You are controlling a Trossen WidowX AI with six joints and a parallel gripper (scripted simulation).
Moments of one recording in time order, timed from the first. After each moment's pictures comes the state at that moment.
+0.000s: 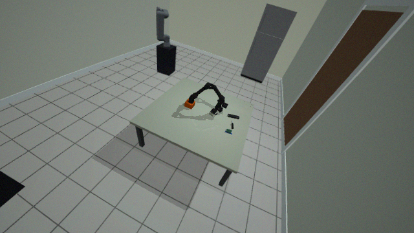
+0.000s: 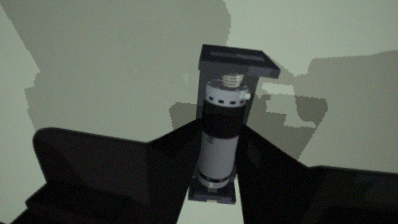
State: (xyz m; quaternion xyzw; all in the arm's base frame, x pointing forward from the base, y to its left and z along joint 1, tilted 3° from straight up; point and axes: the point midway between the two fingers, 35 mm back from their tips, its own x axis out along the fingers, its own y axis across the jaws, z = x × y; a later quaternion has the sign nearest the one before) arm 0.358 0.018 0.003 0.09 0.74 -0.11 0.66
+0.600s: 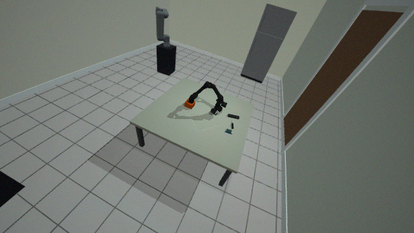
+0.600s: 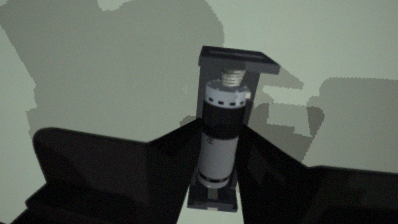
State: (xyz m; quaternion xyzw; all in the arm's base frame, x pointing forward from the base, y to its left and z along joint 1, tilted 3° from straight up) arm 0.356 0.019 0.000 0.10 0.71 -0.11 0.69
